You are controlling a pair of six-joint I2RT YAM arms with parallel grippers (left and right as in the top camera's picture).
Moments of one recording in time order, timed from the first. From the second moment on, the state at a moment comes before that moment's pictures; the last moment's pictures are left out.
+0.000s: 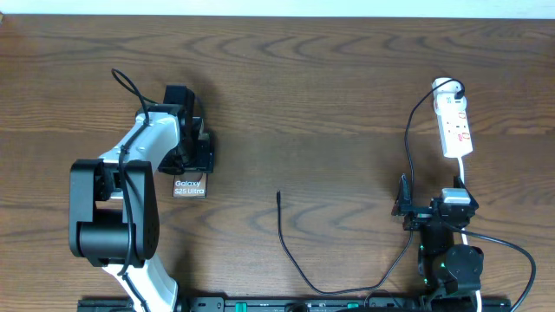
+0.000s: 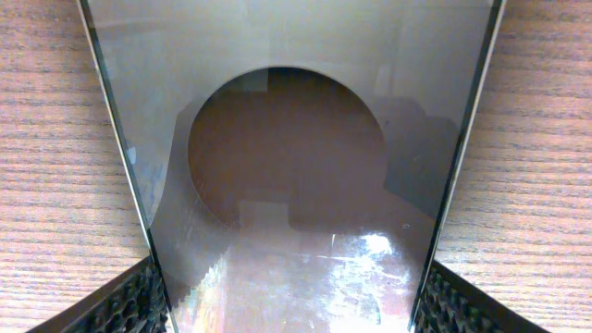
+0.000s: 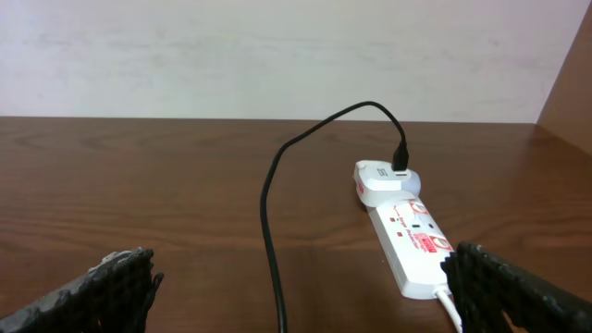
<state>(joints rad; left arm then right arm) -0.05 1.91 1.16 -0.83 0.01 -0.04 0.09 0.02 0.01 -0.06 0.12 -0.01</state>
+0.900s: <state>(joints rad) -0.05 1.91 1.16 -0.83 0.01 -0.04 0.09 0.02 0.01 -0.06 0.12 -0.01</state>
